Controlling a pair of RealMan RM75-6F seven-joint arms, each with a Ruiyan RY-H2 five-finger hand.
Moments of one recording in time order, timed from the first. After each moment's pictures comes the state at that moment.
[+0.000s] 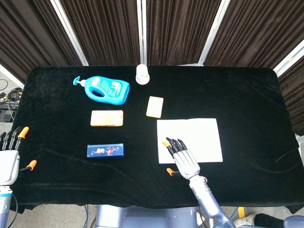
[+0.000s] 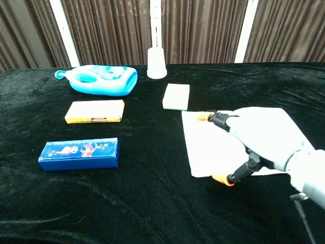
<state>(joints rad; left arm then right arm) -0.08 -1.21 -0.08 -1.66 1.42 1.52 0.27 0.42 -1.75 0.12 -1.57 -1.36 1.13 -0.37</state>
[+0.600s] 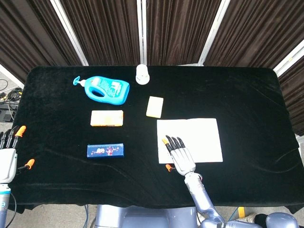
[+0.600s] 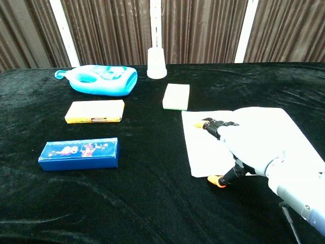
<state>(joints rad) -0.08 -1.21 -0.10 -1.66 1.38 1.49 0.26 0.45 -1.89 0.13 -1.37 -1.31 1.14 -0.40</state>
